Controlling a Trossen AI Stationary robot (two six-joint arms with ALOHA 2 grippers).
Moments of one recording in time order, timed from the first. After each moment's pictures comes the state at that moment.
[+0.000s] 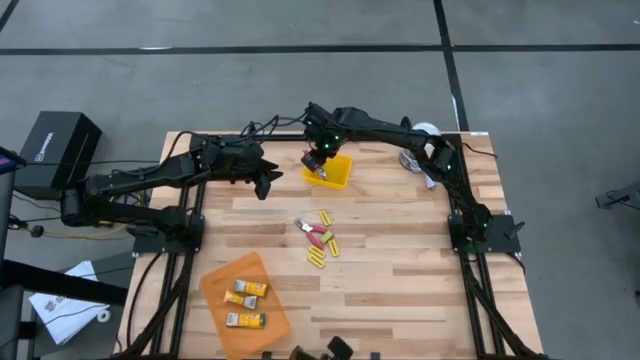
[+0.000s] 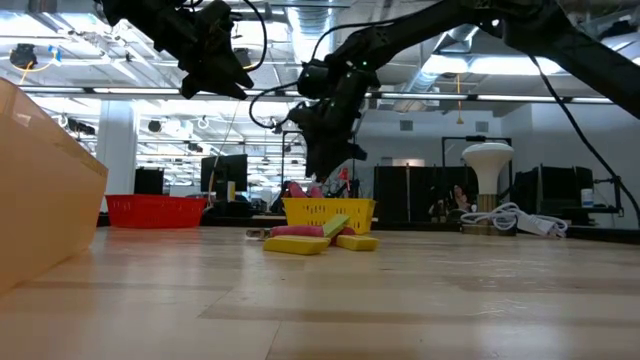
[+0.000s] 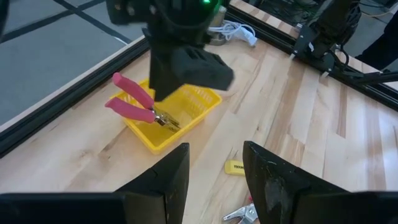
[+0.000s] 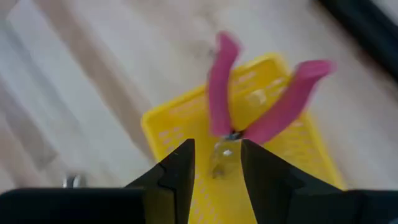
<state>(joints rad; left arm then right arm) 0.38 1.04 0.82 -0.31 0.00 -0.26 -0.47 2.29 2.10 -0.99 -0.13 0.27</state>
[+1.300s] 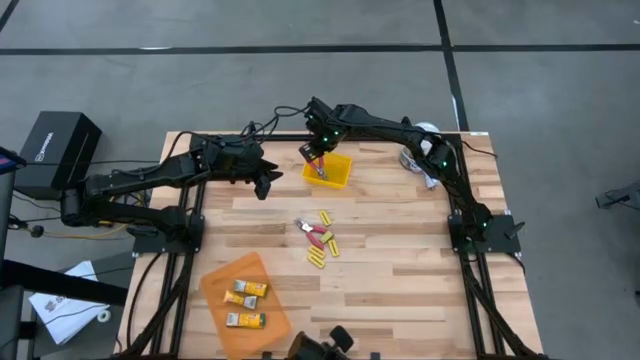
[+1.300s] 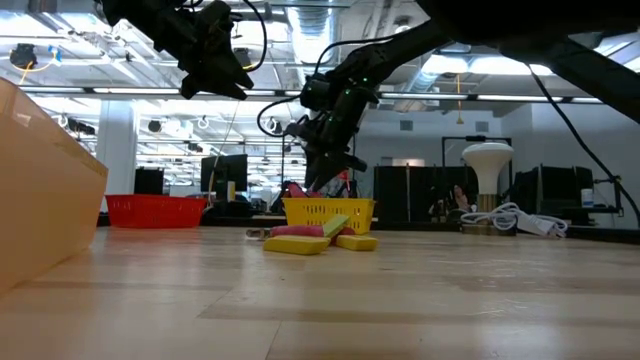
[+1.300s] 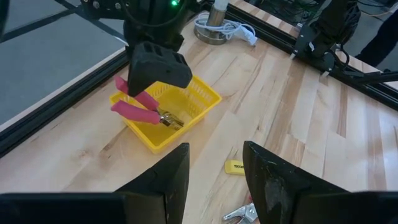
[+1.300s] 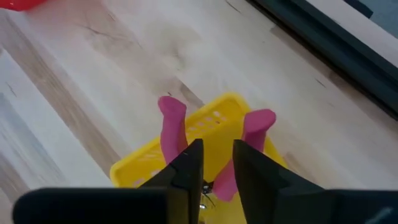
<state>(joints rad) 0.38 1.04 0.82 -0.31 0.00 -0.26 -0.51 2.33 2.10 -0.88 -0.13 0.34</state>
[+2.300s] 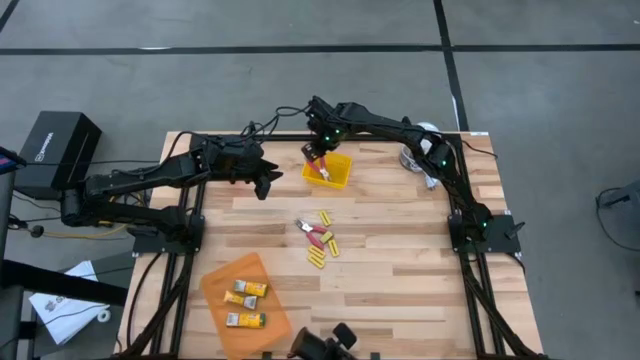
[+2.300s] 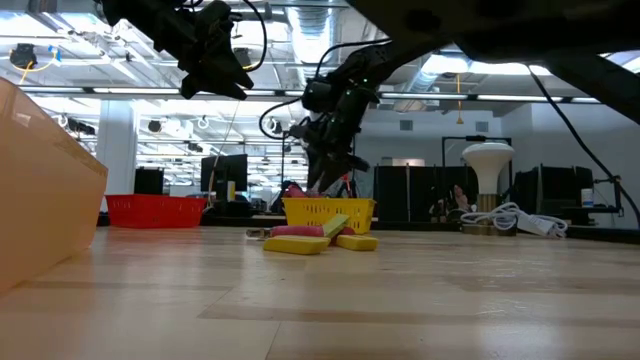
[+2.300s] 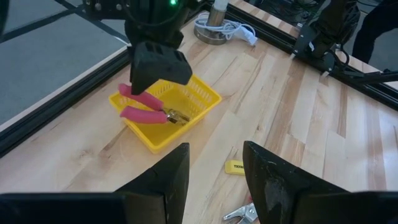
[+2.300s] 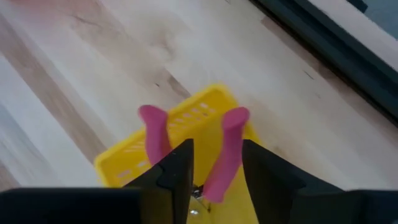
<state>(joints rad) 0.38 1.04 0.82 -0.31 0.00 -0.26 -0.53 2.35 2.12 -0.94 -0.13 0.31</state>
